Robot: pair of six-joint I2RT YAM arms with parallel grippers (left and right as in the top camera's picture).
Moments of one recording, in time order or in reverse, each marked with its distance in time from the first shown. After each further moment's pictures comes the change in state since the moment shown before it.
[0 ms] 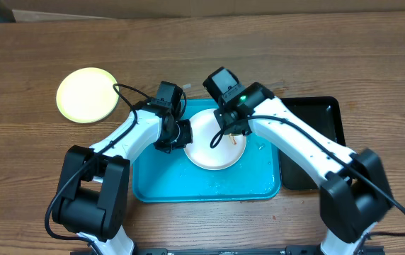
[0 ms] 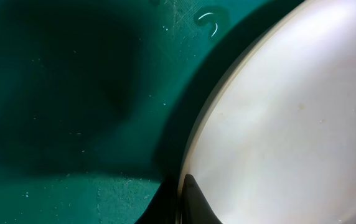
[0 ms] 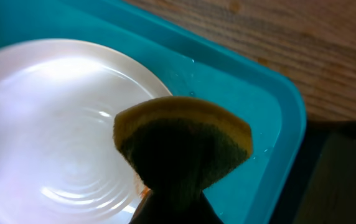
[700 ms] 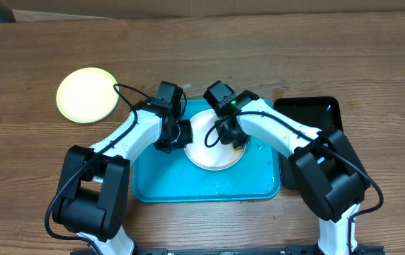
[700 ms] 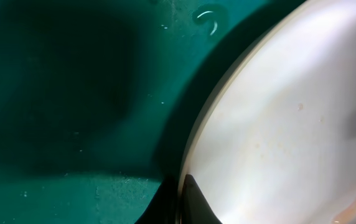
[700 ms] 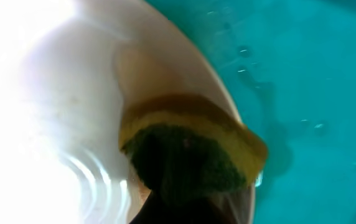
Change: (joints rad) left arm 0.000 0.000 0.000 -0.002 0.001 0.000; right arm -0.024 0.172 -0.064 0.072 -0.147 0.093
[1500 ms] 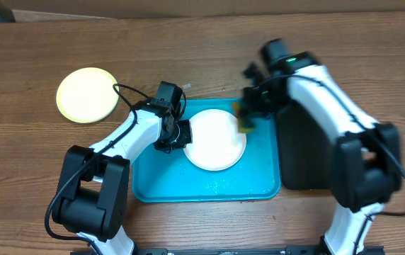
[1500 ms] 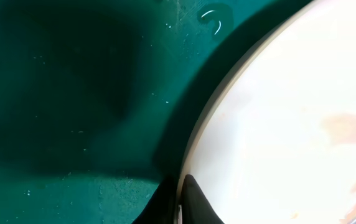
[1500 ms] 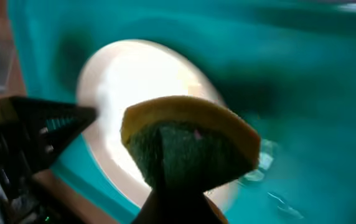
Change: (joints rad) left arm 0.002 0.000 0.000 -0.003 -0.001 0.000; right arm -0.346 -0.060 0.176 -0.234 -0.588 -0.141
